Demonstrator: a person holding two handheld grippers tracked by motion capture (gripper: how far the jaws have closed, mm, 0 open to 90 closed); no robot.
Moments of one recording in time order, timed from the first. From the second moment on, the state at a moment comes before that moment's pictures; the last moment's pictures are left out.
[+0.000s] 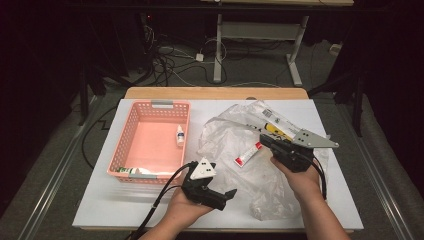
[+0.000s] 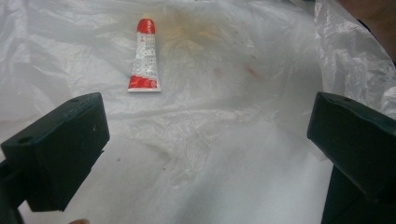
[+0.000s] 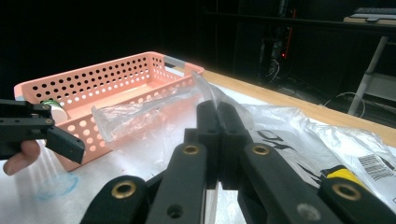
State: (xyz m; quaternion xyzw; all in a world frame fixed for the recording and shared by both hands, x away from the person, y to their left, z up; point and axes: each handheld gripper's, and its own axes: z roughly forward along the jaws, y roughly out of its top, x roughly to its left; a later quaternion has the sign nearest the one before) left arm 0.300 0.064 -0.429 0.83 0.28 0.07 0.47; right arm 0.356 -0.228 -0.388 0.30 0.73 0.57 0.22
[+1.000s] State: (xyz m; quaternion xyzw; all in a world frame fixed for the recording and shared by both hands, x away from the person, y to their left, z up) left arm 0.314 0.144 -0.416 0.80 0.36 0.13 0.47; right arm 0.355 -0.229 -0.387 0.30 0.73 0.57 0.22
